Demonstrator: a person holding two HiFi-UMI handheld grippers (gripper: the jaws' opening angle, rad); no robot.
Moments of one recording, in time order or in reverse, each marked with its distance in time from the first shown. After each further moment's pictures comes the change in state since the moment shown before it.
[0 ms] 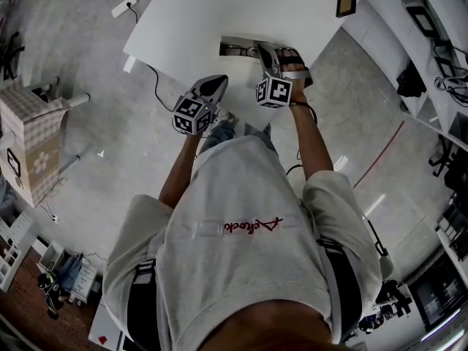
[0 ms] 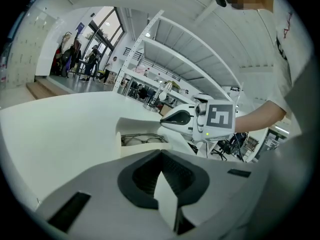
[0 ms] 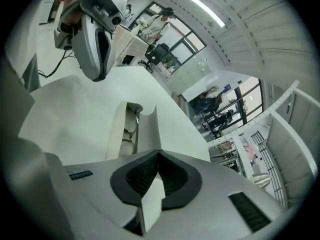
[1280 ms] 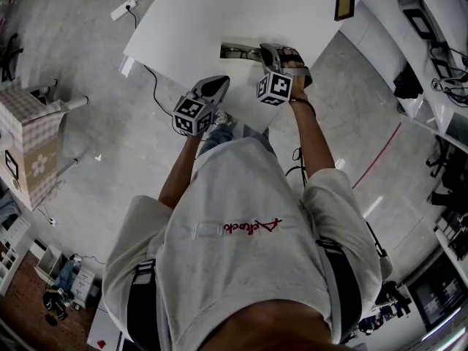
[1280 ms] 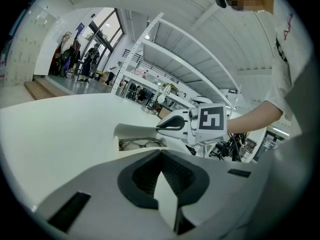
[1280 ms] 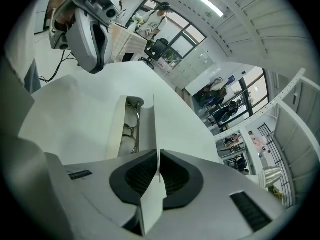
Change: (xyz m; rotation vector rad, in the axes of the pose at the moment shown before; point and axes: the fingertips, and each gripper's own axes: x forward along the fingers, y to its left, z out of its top) left arm 0.003 -0.002 0.007 -0.001 -0.025 -0.025; right arm 0.013 0.005 -0.014 0.042 0.056 0.082
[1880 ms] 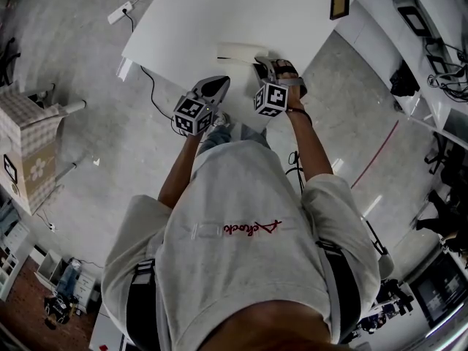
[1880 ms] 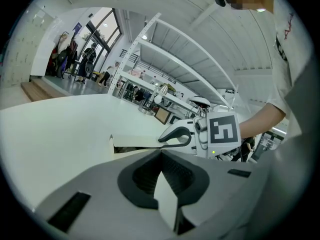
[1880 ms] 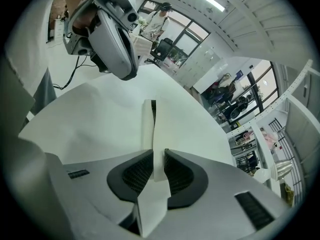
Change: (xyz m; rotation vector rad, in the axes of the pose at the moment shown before) left arm 0.004 -0.008 0.004 0.022 -0.009 -0.025; right arm -0.018 0.048 0.001 0.021 0.002 0.114
